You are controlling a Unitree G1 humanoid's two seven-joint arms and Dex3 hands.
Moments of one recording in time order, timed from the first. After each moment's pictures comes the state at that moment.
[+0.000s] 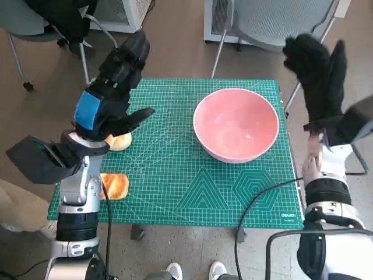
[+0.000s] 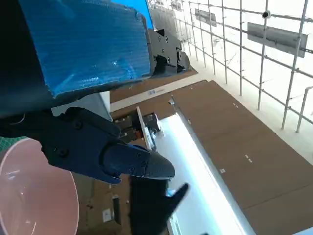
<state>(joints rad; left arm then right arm) -0.60 0.24 0.16 0.22 -0.32 -0.27 -0.48 -1.05 -0.31 -0.27 1.28 0.18 -0.56 0.35</state>
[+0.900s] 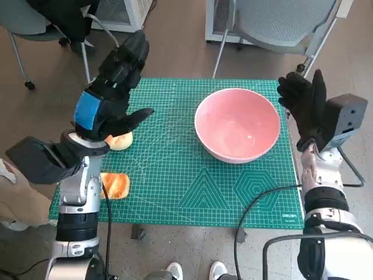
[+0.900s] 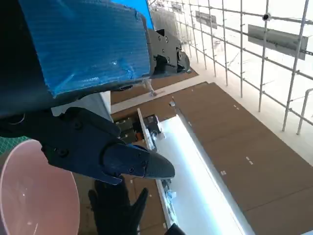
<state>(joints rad) -0.60 0.24 0.16 0.22 -0.32 -0.27 -0.49 -1.00 -0.31 -0.27 1.32 0.11 -0.32 0.23</state>
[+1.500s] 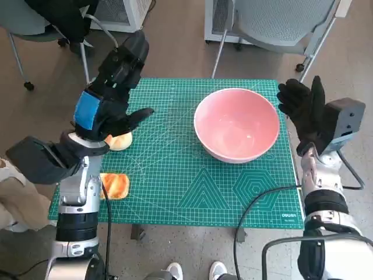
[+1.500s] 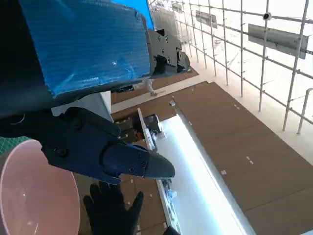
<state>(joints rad) -0.60 0.25 0.16 0.22 -0.32 -0.27 -0.48 -0.97 -0.32 -0.28 1.32 0.11 -0.30 0.23</state>
